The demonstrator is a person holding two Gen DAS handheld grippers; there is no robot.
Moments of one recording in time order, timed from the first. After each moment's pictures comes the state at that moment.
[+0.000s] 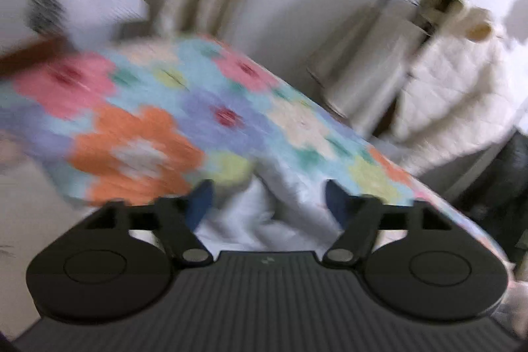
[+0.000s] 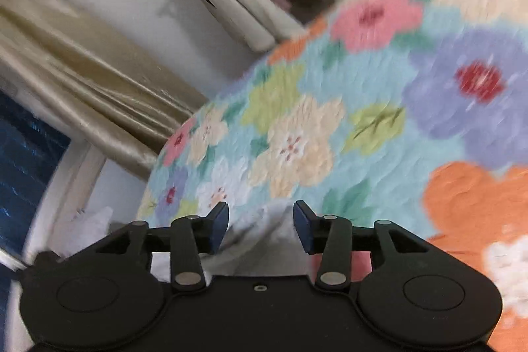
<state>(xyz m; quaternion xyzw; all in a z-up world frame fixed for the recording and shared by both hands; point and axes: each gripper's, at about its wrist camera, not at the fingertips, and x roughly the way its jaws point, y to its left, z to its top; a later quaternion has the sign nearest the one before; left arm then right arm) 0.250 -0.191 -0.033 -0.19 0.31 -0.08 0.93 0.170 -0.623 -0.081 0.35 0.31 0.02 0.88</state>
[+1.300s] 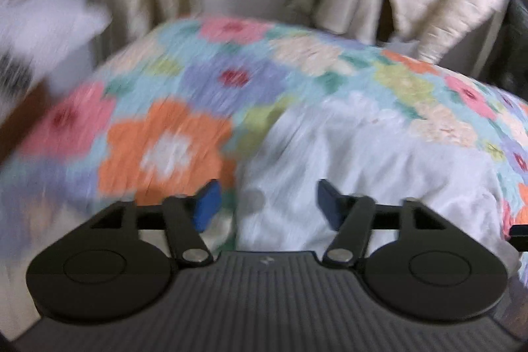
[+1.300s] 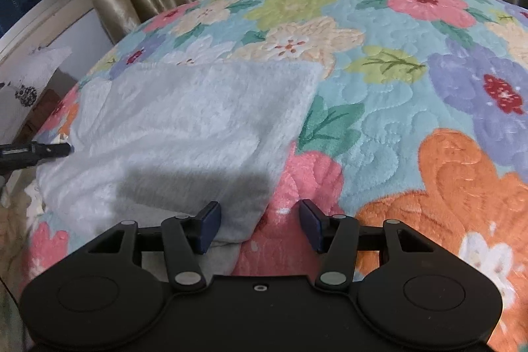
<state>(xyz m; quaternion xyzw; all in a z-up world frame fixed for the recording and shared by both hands) 0.275 -0.209 -0.043 0.03 0.36 -0.16 0.92 0.176 -0.580 -0.115 0.14 0.43 0.06 0.89</state>
